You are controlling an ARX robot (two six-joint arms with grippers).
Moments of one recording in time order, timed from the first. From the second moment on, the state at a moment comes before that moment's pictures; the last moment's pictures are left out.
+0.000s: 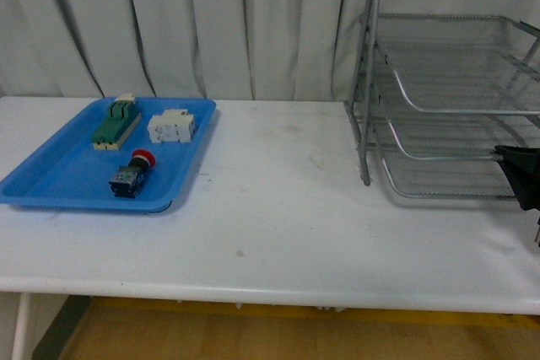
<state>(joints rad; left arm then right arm) 0.00 0.01 0.01 0.00 0.00 -0.01 -0.16 2.38 0.95 1.29 -0.42 1.45</state>
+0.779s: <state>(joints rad) 0.00 0.01 0.01 0.00 0.00 -0.01 -0.18 2.21 0.55 1.32 -0.45 1.43</state>
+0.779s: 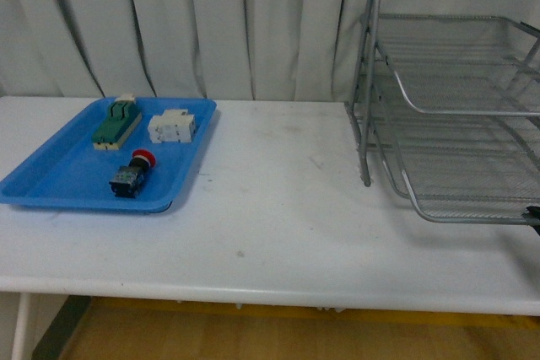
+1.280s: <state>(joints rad) 0.00 0.01 0.01 0.00 0.00 -0.01 -0.21 2.21 0.49 1.29 -0.48 1.35</state>
